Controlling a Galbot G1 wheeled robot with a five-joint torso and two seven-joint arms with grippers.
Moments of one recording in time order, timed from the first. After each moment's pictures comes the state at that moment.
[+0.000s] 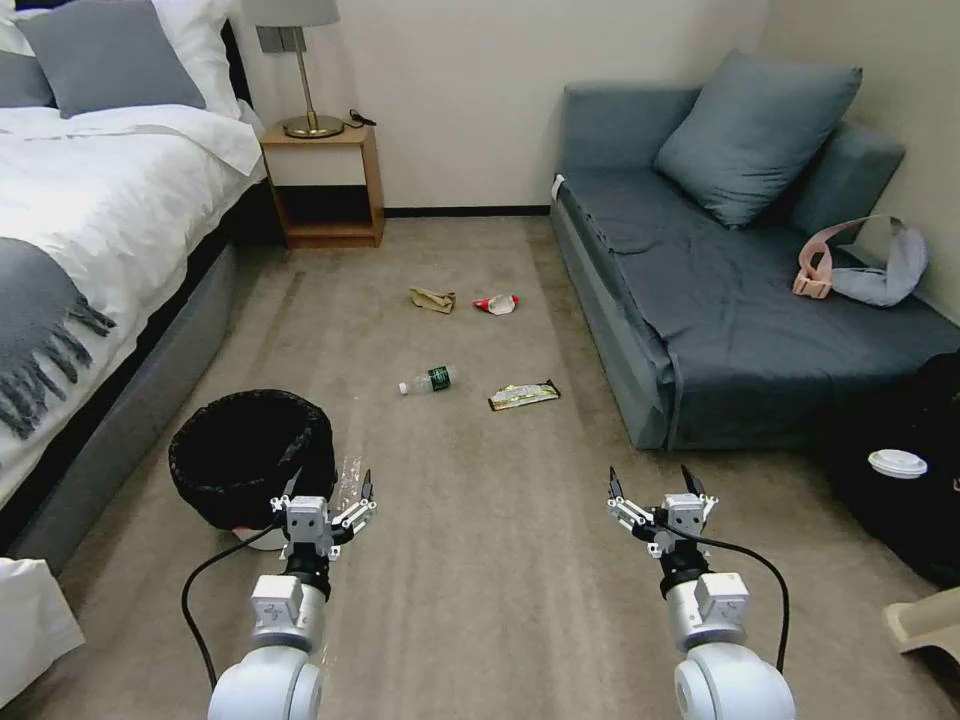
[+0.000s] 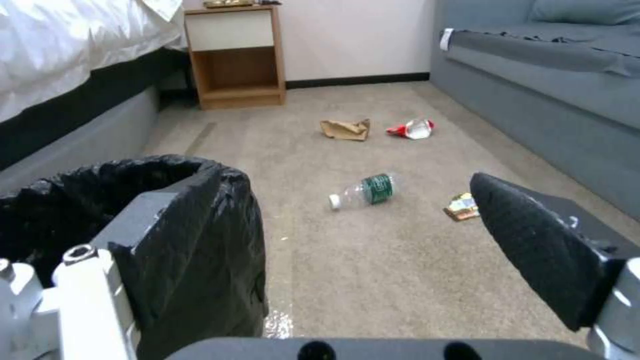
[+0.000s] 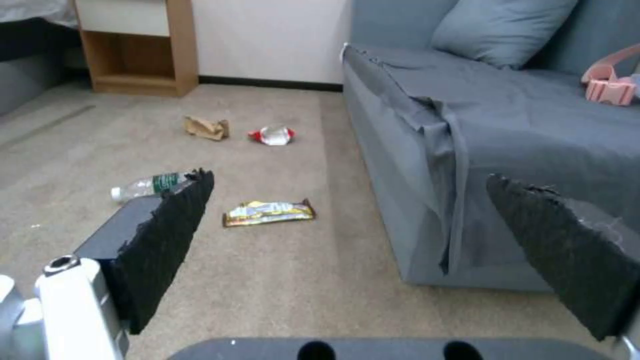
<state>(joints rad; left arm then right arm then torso) 1.55 -1.50 -0.55 -2.00 0.00 0.00 0.00 -1.55 1.50 0.55 2.00 0.00 0.00 0.00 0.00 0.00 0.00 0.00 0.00</state>
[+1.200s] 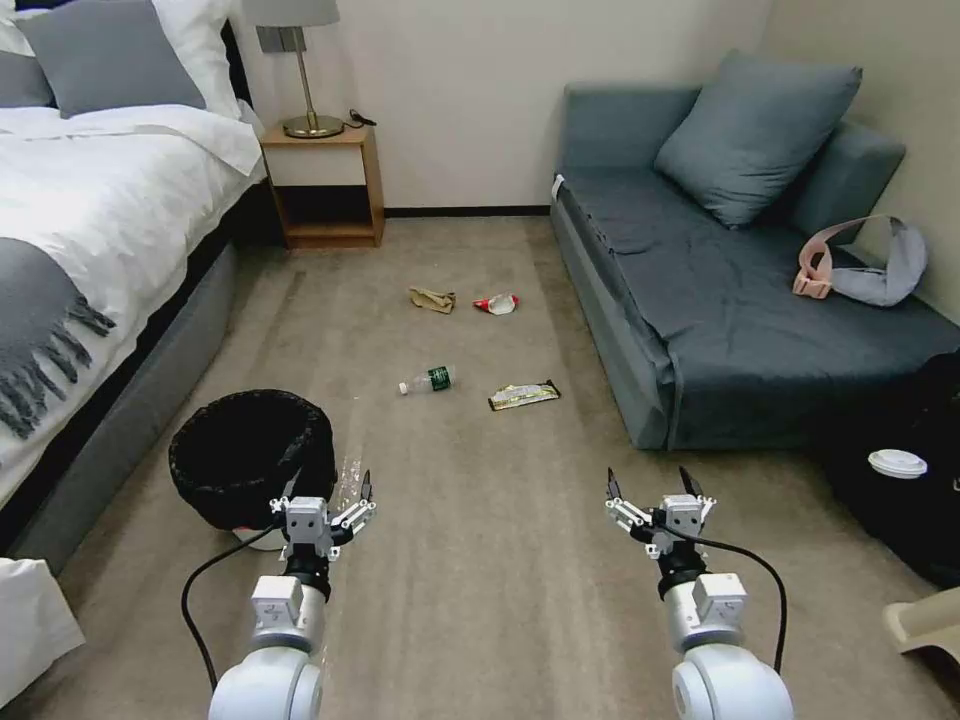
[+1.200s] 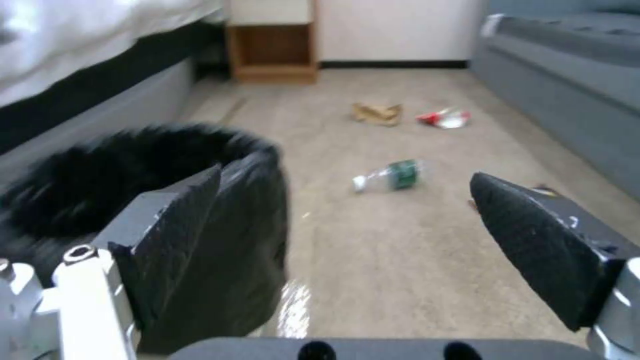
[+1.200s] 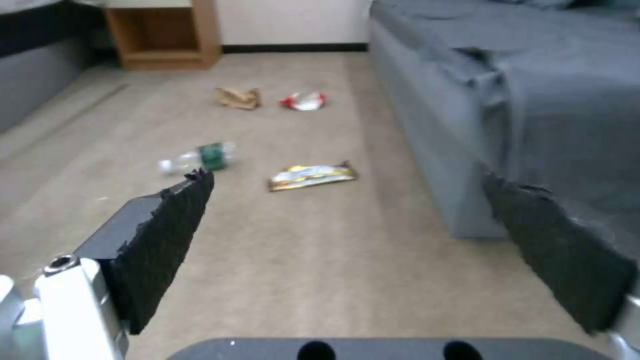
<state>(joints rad) 1.60 -1.54 -0.51 -2.06 0.00 0.07 -0.15 -1.61 1.46 0.41 2.09 0.07 -0.12 0.10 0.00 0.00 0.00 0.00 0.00</state>
